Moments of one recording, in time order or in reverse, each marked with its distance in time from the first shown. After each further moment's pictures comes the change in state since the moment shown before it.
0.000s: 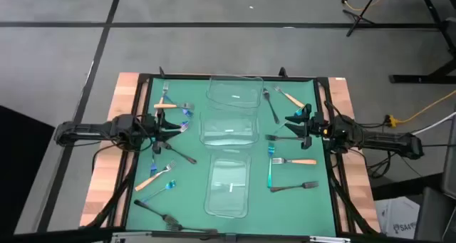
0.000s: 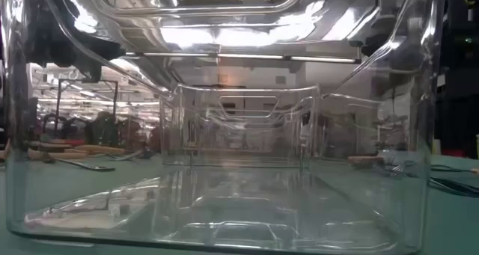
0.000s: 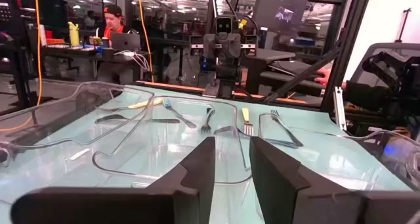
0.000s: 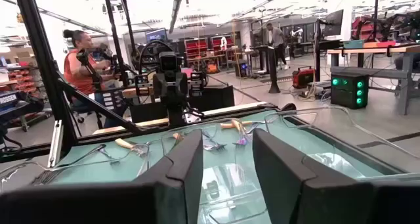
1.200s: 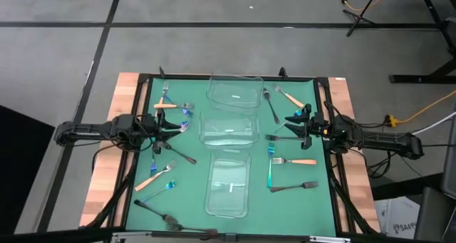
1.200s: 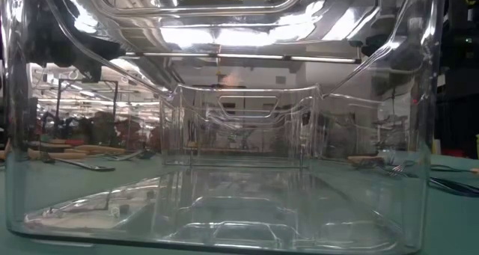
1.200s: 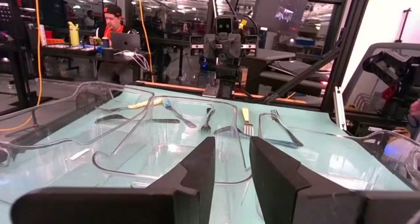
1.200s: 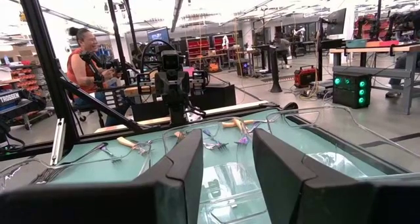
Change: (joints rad) left arm 0.000 0.000 0.000 0.000 0.000 0.000; right arm 0.000 0.000 0.000 -0.003 -0.009 -0.001
